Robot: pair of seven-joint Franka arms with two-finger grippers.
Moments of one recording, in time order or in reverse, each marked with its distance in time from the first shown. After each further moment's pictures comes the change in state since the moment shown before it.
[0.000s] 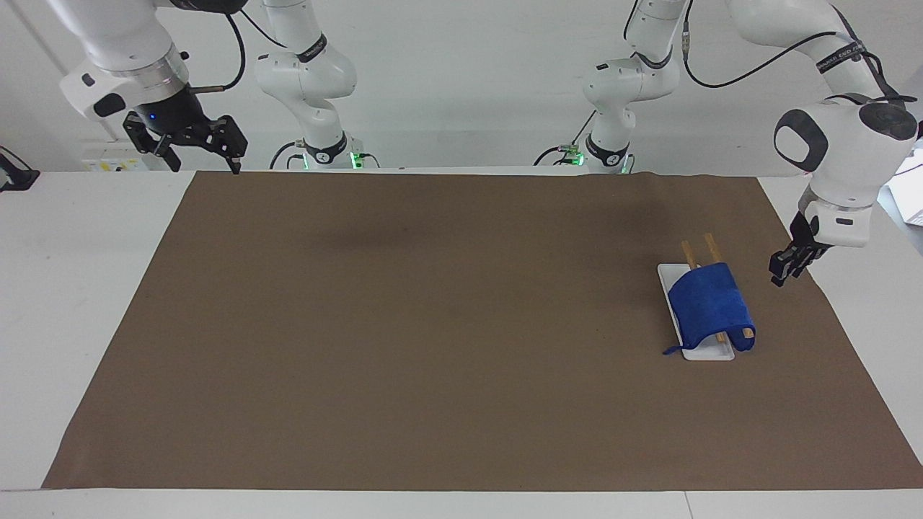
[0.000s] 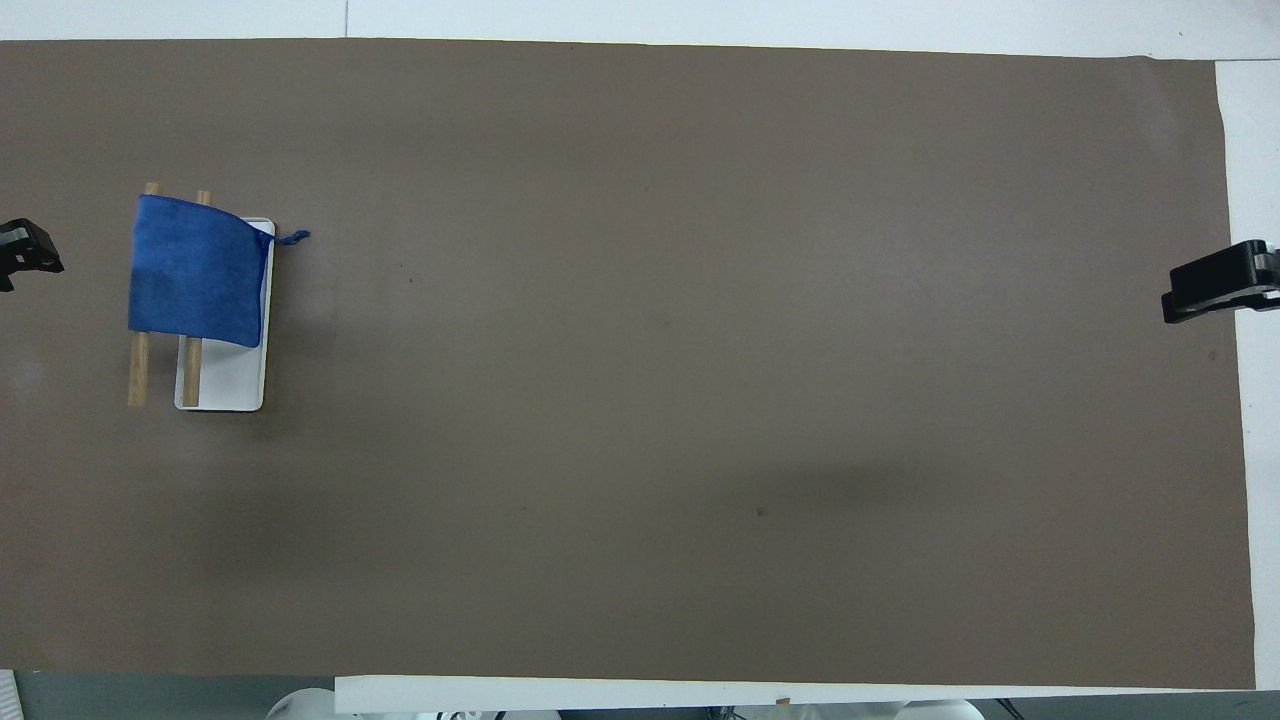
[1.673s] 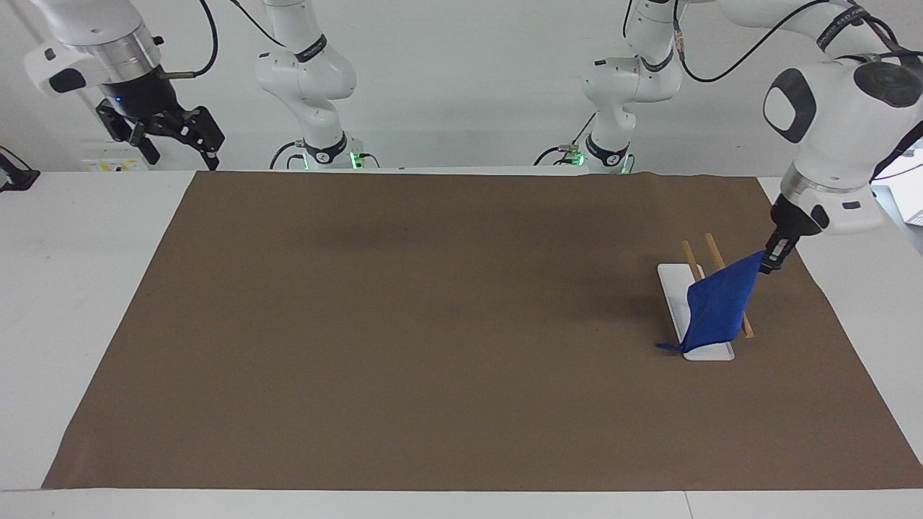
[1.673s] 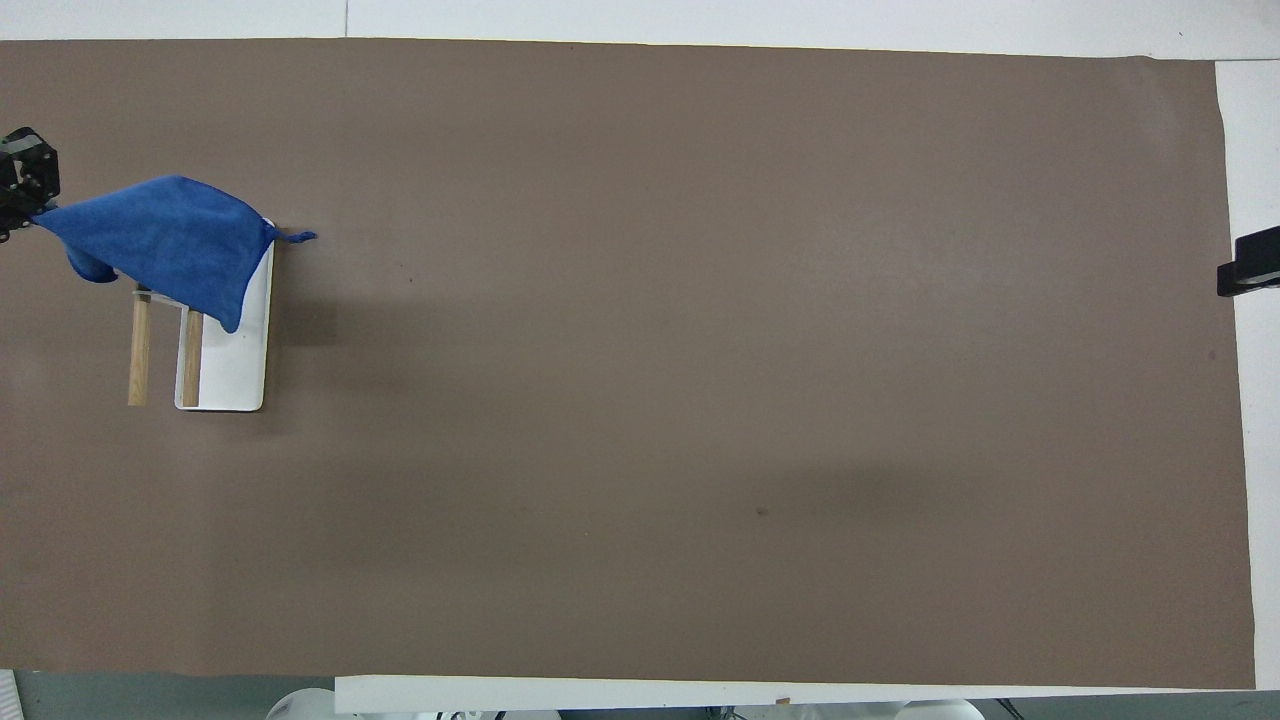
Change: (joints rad) left arm -0.132 0.040 0.005 0.263 0.000 -0.273 -0.467; right arm -0.092 -0.011 0.046 0.024 0.013 0.035 0.045
